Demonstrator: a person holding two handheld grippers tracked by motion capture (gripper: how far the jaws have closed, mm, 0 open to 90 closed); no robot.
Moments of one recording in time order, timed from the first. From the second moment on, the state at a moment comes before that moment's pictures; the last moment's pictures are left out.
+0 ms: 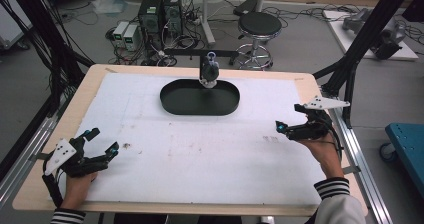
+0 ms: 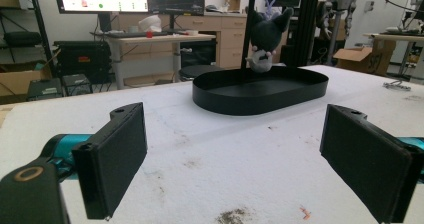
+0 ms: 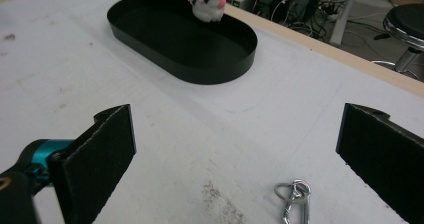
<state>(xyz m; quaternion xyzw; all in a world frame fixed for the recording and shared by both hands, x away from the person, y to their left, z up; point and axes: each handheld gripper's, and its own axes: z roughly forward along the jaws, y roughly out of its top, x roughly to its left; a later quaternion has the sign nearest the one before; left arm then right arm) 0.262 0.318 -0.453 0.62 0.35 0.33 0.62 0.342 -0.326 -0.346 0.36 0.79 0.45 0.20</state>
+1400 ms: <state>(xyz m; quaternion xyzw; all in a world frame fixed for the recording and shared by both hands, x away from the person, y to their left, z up) 0.261 0.318 -0.453 0.62 0.35 0.33 0.62 0.416 -0.327 -0.377 0.24 0.92 0.28 0.14</state>
